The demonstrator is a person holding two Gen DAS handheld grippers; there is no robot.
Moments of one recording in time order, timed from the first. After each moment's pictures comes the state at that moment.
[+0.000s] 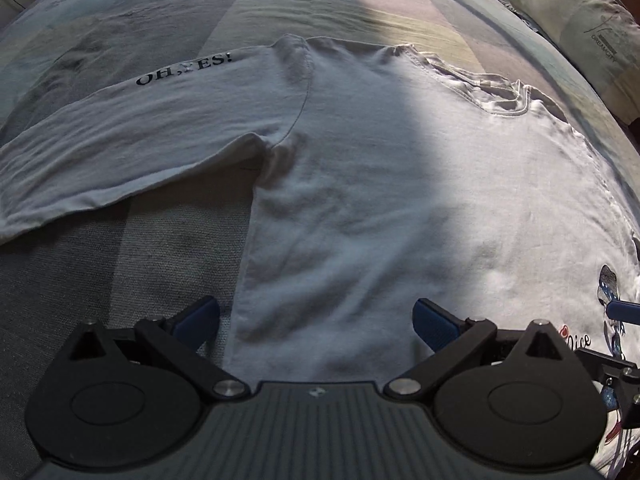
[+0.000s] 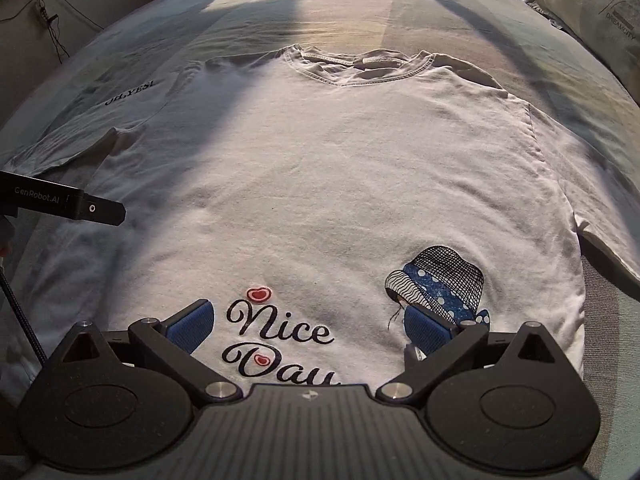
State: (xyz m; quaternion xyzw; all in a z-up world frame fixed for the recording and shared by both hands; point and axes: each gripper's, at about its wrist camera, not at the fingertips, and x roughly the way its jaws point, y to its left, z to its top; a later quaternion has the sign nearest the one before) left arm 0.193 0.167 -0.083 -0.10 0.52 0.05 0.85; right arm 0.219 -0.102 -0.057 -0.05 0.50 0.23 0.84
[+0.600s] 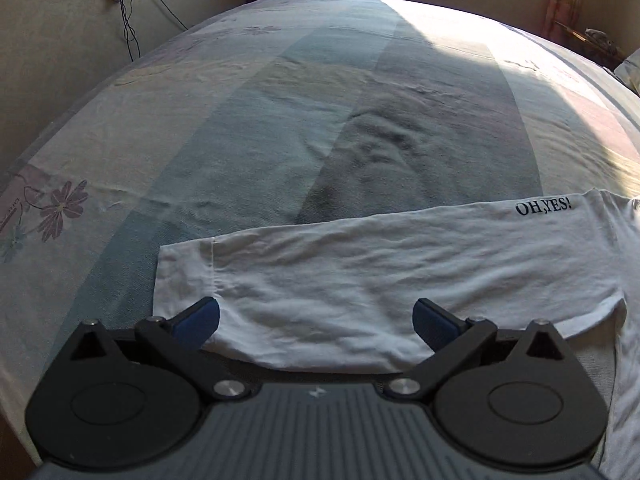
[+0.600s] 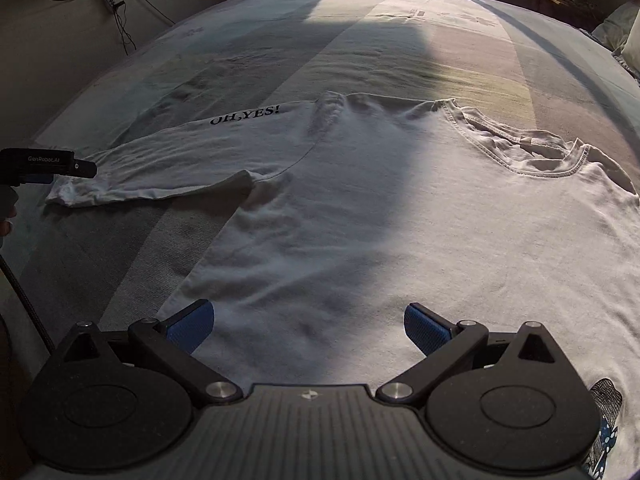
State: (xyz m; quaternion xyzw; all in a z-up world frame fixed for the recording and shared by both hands) left arm 0.146 0.428 -0.053 -0.10 0.45 0.25 0.85; right arm 0.225 0.057 -0.032 -0.07 0.47 0.32 0.82
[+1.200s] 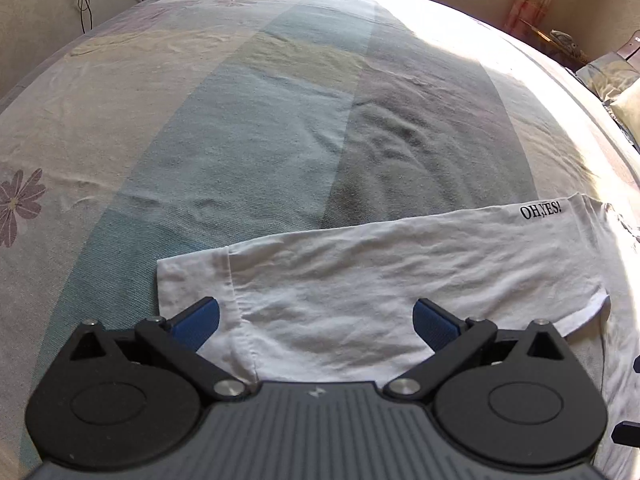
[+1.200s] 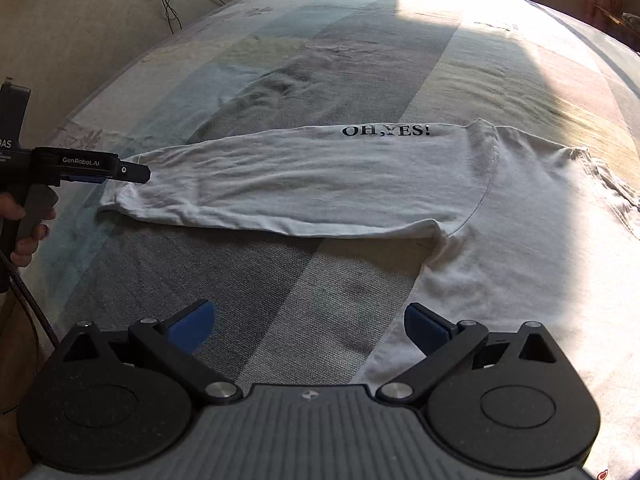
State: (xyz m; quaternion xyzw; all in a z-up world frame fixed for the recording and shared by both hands) left arm 0.157 0.490 -0.064 -0.14 0.47 0.15 0.86; right arm 0.201 0.187 -0.023 -0.09 0.48 0.36 0.79
